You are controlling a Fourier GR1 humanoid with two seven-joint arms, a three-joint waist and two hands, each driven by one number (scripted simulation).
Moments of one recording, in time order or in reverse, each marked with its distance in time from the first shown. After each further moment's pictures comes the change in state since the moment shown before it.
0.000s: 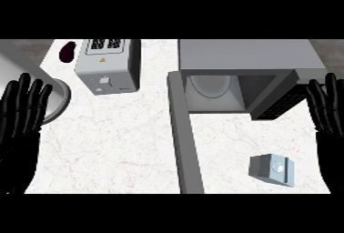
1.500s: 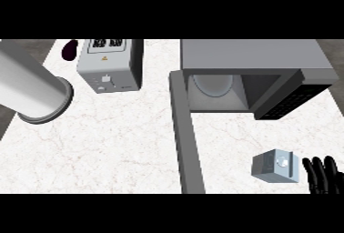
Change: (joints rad) left arm 0.367 -0.030 0.234 -0.265 0.298 -0.091 0.102; right arm 0.590 0.005 0.358 -0.249 0.184 -0.153 -0.205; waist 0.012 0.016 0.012
